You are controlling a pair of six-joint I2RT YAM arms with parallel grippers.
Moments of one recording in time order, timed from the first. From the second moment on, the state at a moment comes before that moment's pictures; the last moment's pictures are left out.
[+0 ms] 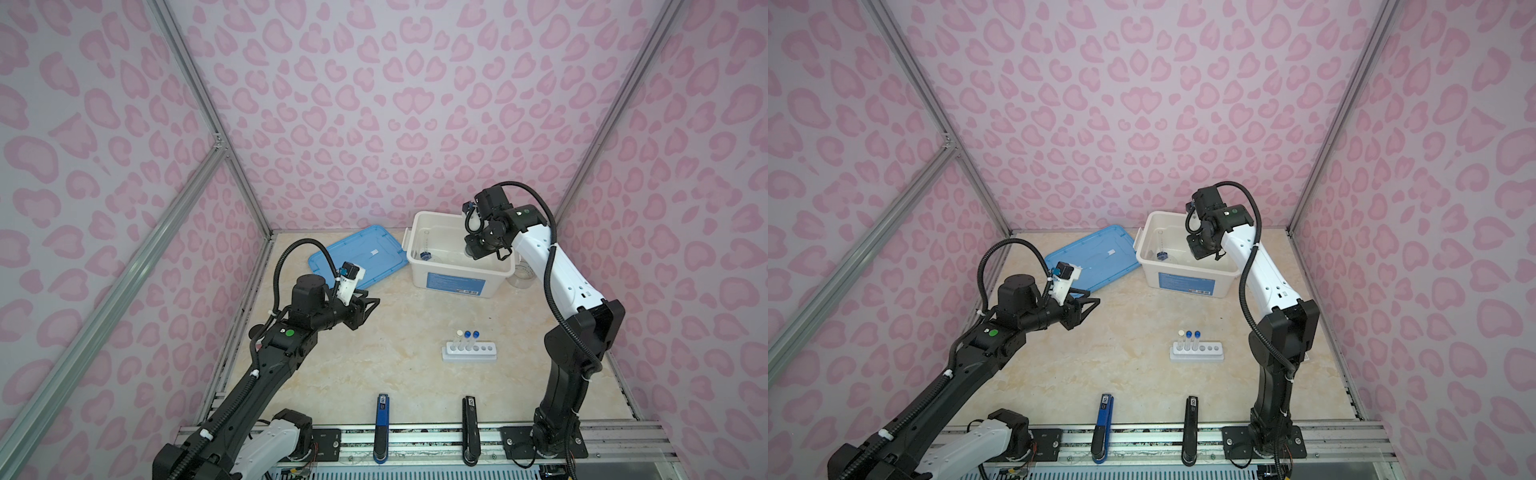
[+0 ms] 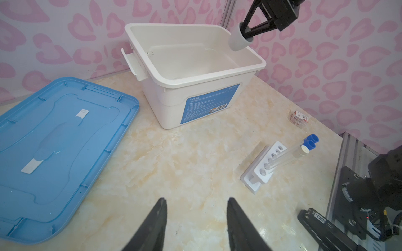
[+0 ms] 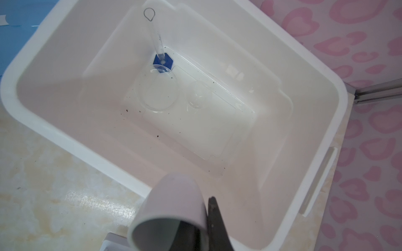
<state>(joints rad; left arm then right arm) -0.33 1.00 0.78 -0.25 0.51 0.00 0.33 1.93 2.08 -1.20 0.12 -0.09</state>
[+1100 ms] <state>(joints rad) -0.33 1.06 0.80 -0.26 0.47 0.00 0.24 2.29 2.26 -1.25 0.10 -0.14</state>
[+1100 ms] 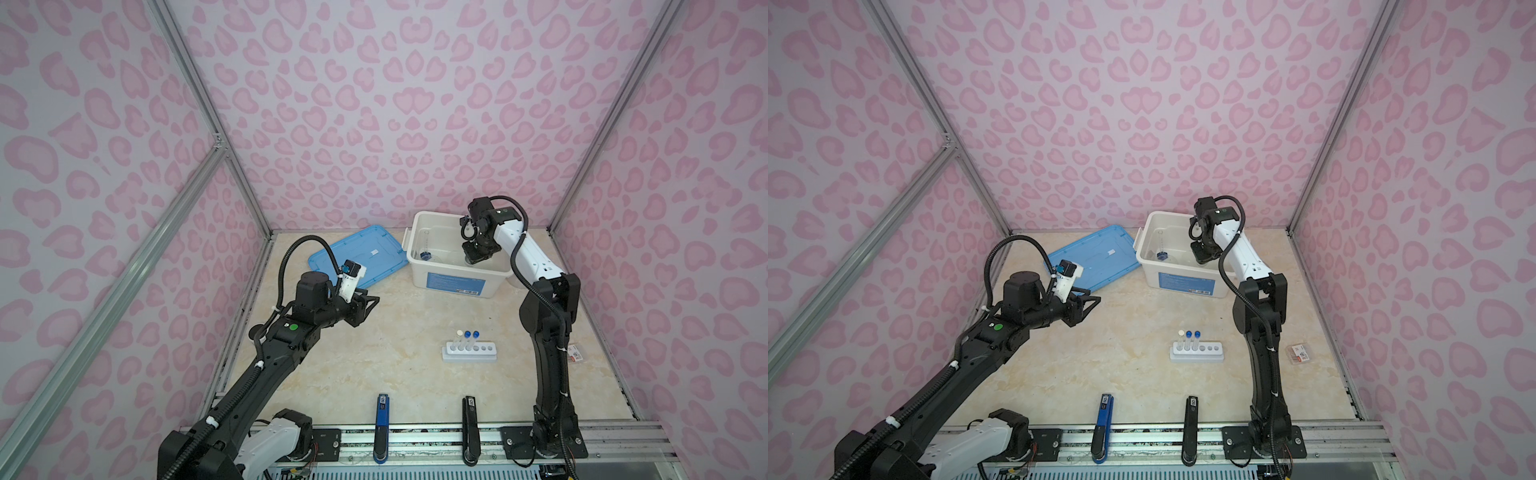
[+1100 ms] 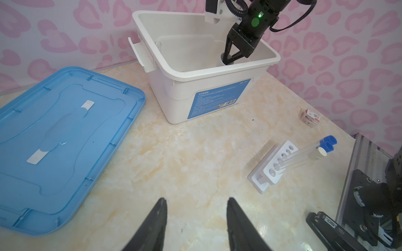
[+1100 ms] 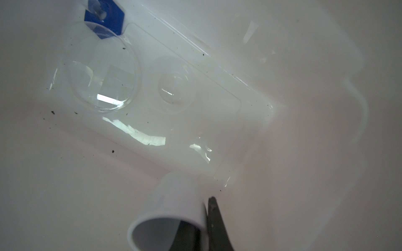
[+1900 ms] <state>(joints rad) -0.32 1.06 0.81 -0.27 0.47 0.00 0.22 2.40 2.27 -1.21 0.05 -0.15</state>
